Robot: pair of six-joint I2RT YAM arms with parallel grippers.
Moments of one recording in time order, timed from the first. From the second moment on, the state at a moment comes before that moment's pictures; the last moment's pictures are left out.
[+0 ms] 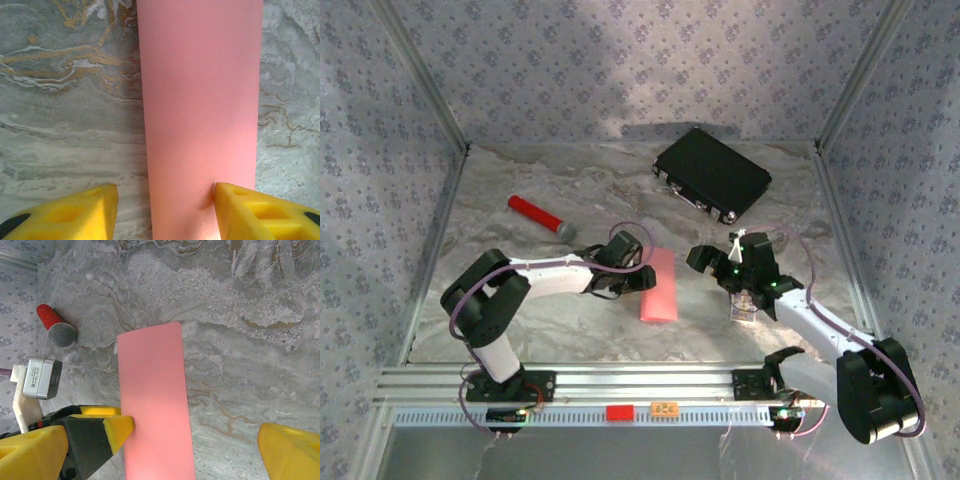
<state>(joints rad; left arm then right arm) -0.84 1.70 0.88 -0.17 0.14 -0.88 0.34 1.07 0.45 -0.05 -0.39 0.82</state>
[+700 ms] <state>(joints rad) -0.81 1.73 0.95 -0.30 0.15 -0.76 0.35 1.09 0.44 -0.05 -0.39 0.83</state>
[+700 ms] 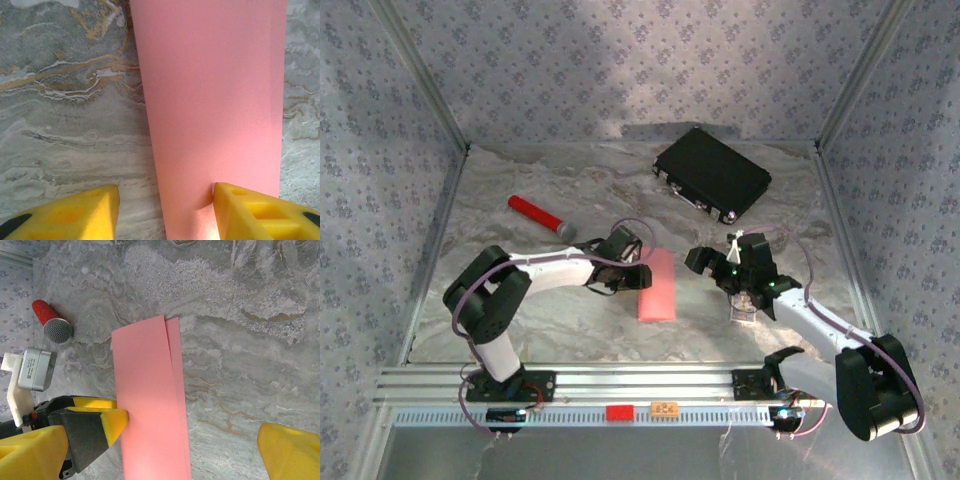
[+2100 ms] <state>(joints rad) -0.82 1.84 1.13 -0.52 0.13 -0.68 0.37 1.11 0.44 -0.03 -0.39 0.83</state>
